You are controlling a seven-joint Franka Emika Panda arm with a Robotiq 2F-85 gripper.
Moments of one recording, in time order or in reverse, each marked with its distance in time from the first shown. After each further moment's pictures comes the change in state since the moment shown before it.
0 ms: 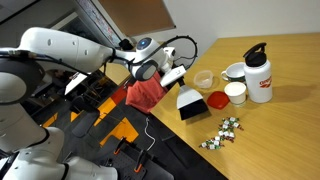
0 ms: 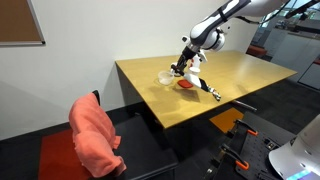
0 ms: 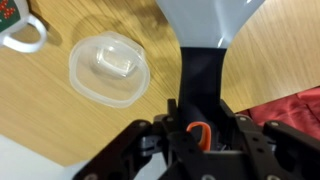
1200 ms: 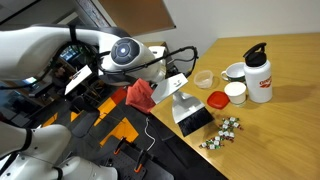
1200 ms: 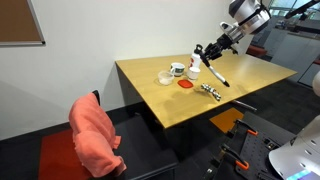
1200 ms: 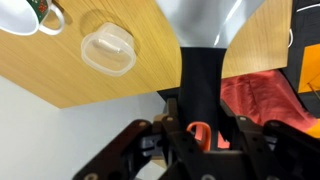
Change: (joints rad) arm -0.527 -0.420 0.217 -0.234 0.692 -0.428 -0.898
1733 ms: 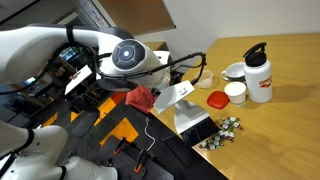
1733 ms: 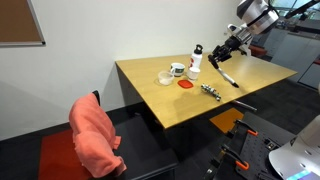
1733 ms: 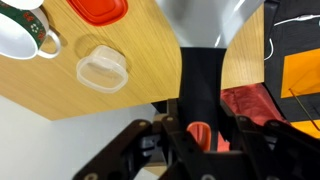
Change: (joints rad) arm 0.303 -0.008 -0.409 0.014 -0.068 -0.111 -0.034
